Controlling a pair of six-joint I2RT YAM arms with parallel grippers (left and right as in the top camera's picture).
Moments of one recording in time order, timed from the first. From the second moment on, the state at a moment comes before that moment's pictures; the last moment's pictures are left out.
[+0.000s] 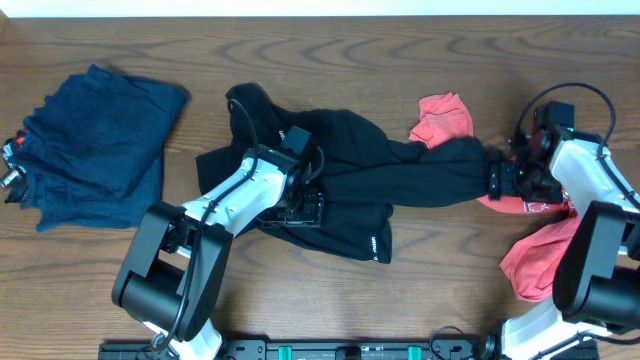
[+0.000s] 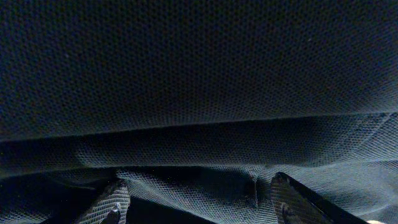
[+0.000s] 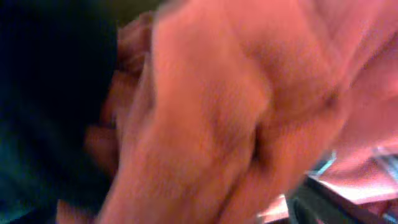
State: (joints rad) left arm -0.46 1.82 1.05 -0.79 0.18 -0.40; right arm -0.22 1.80 1.11 -0.78 0.08 -0.09
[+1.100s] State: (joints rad) left arm -0.46 1.82 1.05 -0.80 0.18 -0.40; right arm -0.75 1.87 1.32 -0.60 -0.13 0.23
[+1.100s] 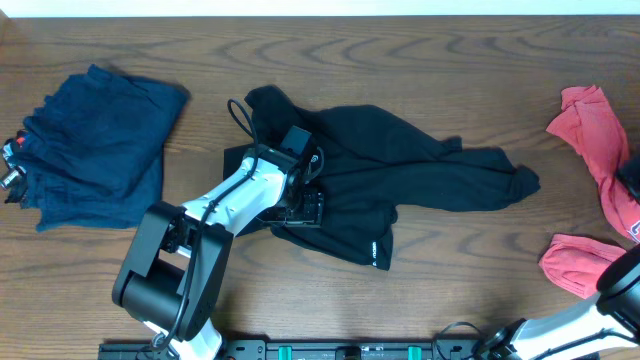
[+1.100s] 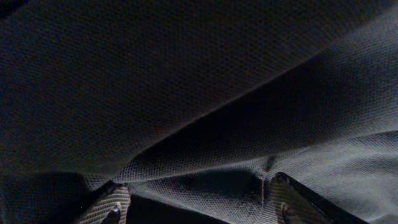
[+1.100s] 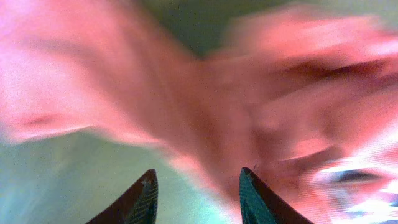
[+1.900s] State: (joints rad) left arm -0.45 1.86 1.04 -1.10 0.04 -0.41; right arm 0.20 1.97 1.36 -0.64 -0.25 -0.12
